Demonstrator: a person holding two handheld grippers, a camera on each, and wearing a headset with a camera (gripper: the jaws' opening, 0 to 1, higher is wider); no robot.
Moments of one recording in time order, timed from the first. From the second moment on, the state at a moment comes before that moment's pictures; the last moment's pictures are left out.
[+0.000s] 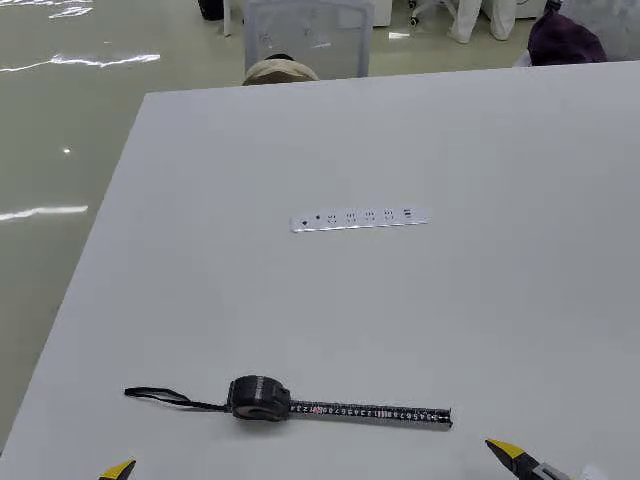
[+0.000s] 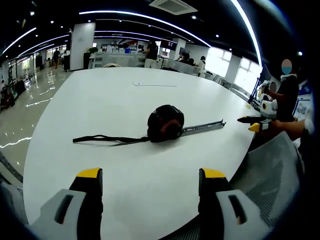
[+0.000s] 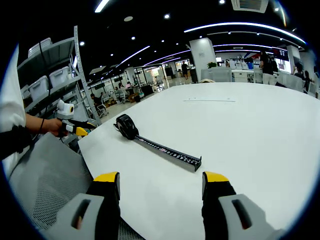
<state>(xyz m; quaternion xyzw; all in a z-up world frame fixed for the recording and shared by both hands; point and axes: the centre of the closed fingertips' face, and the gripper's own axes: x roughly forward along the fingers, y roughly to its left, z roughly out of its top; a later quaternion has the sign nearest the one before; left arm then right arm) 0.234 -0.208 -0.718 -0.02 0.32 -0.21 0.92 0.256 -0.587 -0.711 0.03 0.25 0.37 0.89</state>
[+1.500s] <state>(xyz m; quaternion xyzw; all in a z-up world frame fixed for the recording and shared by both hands) 0.285 -0.257 -0.716 -0.04 0.33 -0.20 0.92 0.262 -0.589 -0.704 0.04 0.24 0.37 0.90</state>
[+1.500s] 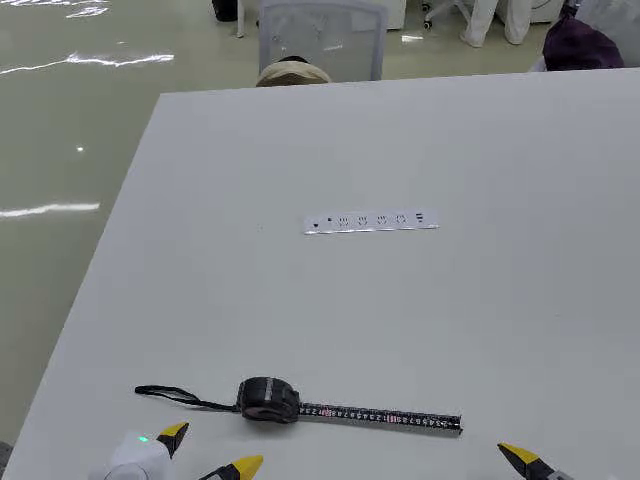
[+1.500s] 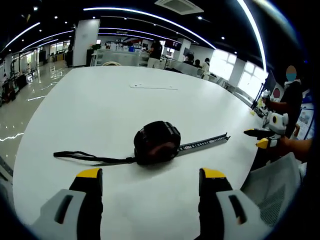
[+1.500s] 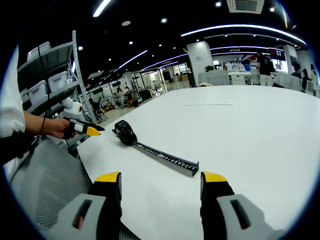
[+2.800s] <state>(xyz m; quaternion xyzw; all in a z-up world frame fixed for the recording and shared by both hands) 0.306 -0.287 -0.732 -0.03 0.35 -0.18 0.92 0.269 -0.585 -0.707 0.04 0.24 0.38 0.90</state>
